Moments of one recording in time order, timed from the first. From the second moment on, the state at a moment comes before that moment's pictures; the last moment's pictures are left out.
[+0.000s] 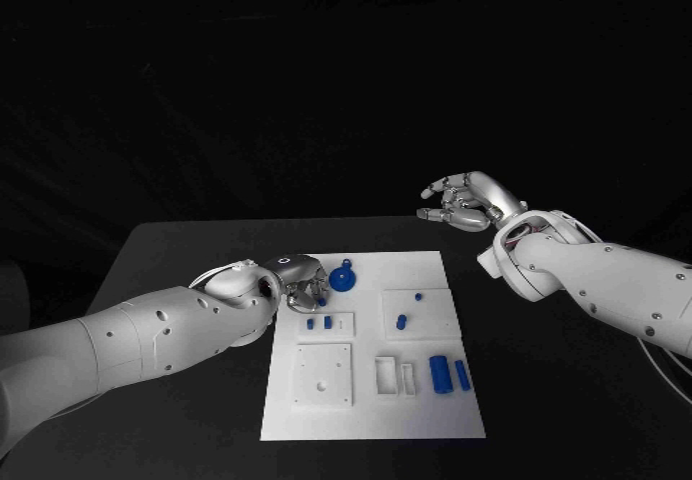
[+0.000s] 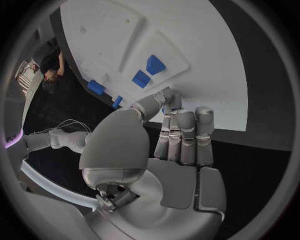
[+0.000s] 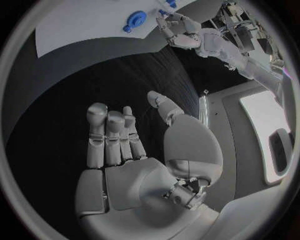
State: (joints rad) left arm 1.20 -0.61 -0.14 1.17 -1.50 -0.26 -0.03; left_hand 1.21 -0.15 0.68 -0.25 0.05 1.02 0.12 0.27 0.53 1.27 0.05 0.18 0.19 1.16 -0.06 1.37 0.49 0.06 0.97 -0.15 1.08 1.31; right arm 1.27 -0.71 0.00 1.24 -1.03 -0.52 0.16; right_hand 0.96 -0.18 0.44 -0.20 0.45 0.84 0.14 0.26 0.41 0.97 0.05 1.24 1.02 1.21 -0.06 1.21 0.99 0.18 1.19 -0.05 0.97 1.31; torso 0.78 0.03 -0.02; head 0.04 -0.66
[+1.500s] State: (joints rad) left arm 1.20 -0.67 -0.12 1.13 -1.25 -0.33 0.00; left_hand 1.24 -0.20 0.69 -0.22 0.05 0.91 0.15 0.24 0.51 1.21 0.08 0.13 0.19 1.12 -0.03 1.33 0.46 0.05 0.95 -0.13 1.04 1.30; right arm 1.24 -0.74 0.00 1.24 -1.05 -0.45 0.13; right_hand 1.00 -0.16 0.48 -0.24 0.43 0.82 0.16 0.27 0.42 0.92 0.06 1.14 0.94 1.14 -0.05 1.14 0.95 0.18 1.11 -0.03 0.88 1.30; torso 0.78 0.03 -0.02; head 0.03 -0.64
